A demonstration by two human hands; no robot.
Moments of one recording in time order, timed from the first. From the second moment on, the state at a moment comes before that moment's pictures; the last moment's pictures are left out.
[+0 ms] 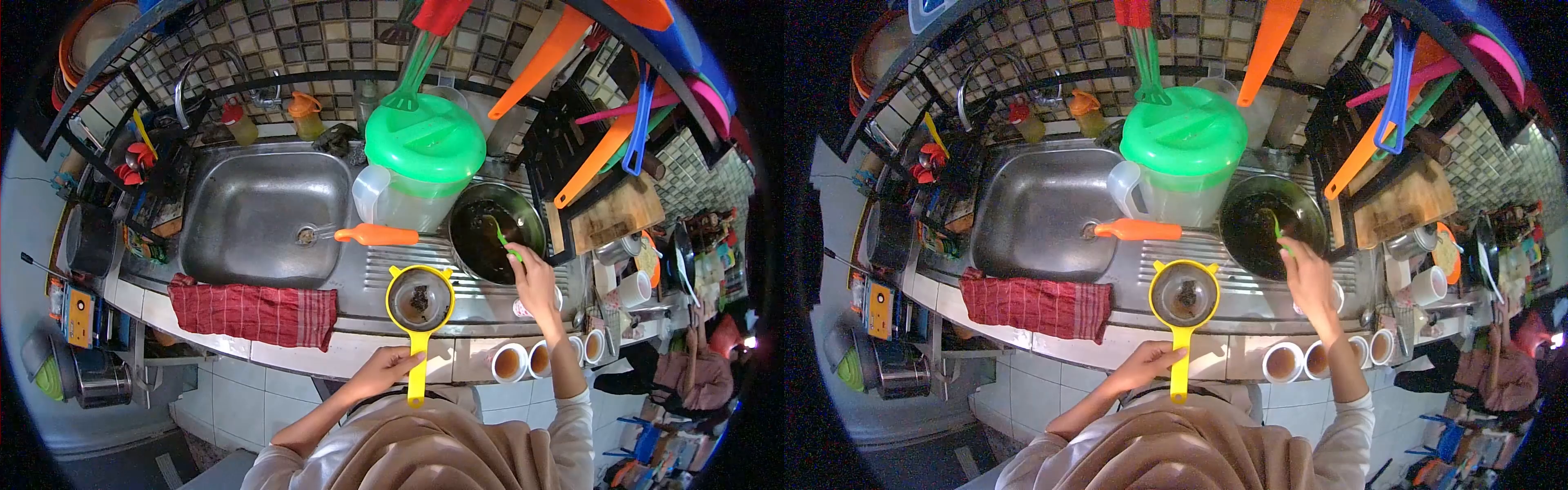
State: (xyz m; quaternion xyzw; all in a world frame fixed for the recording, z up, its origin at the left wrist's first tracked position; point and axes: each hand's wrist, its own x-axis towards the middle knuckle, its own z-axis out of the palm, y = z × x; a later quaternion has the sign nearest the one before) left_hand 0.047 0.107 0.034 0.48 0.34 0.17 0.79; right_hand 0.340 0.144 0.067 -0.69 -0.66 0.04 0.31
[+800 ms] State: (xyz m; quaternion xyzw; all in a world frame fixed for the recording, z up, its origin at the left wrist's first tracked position) left_hand 0.046 0.107 0.023 0.51 0.34 0.16 0.78; right_hand 0.354 0.142 0.087 -0.62 -0.35 0.42 0.56
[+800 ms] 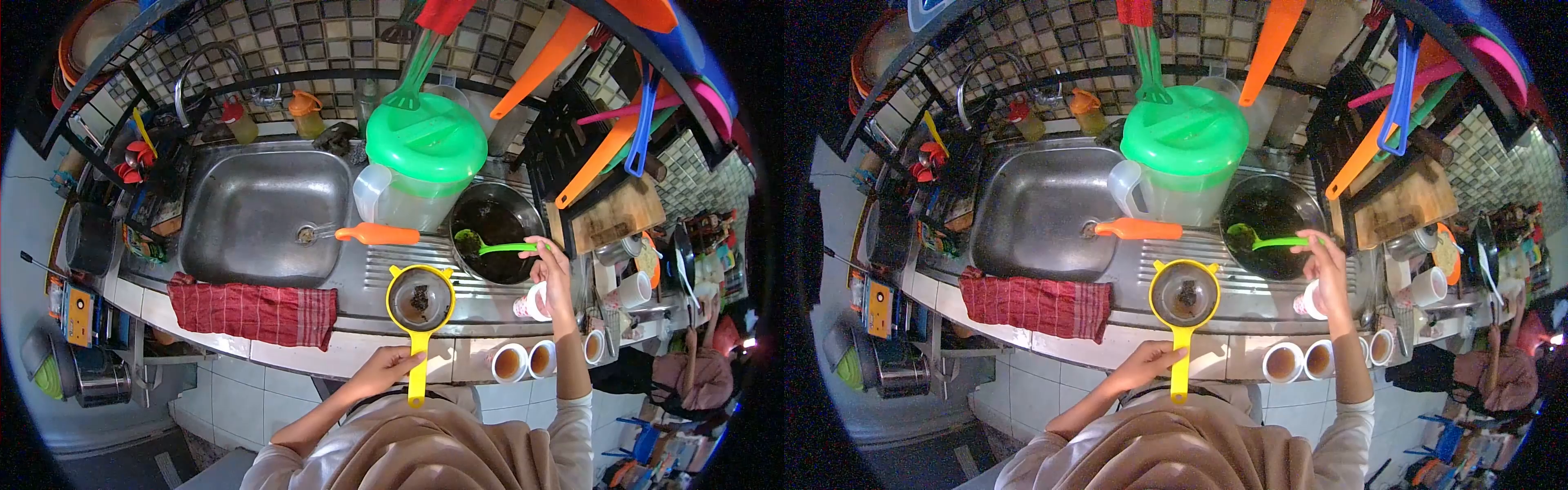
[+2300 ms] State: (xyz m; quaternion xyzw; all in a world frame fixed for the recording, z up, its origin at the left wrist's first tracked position) left_hand 0.048 0.108 0.032 0.51 0.34 0.17 0.78; right_hand 0.361 0.145 0.080 -0.63 -0.39 0.41 0.53
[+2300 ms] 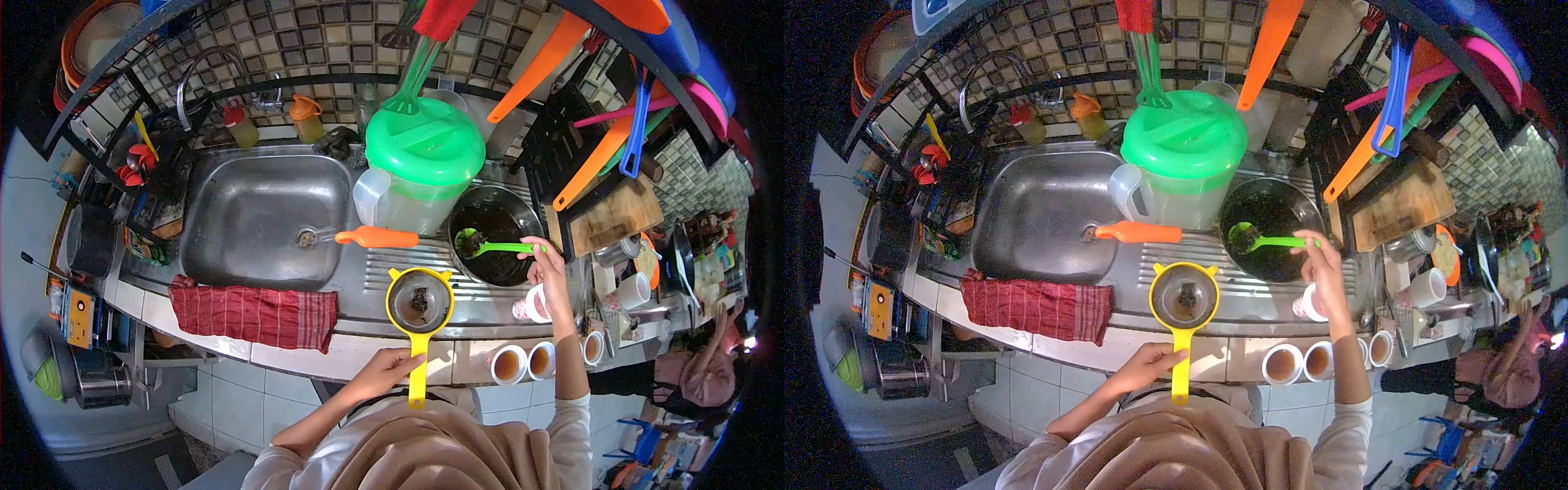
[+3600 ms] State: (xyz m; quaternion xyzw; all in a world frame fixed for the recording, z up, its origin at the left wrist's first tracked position) left_hand 0.024 0.122 0.031 0.54 0.29 0.08 0.78; right_hand 0.299 0.093 0.068 -0.72 -0.47 0.17 0.49
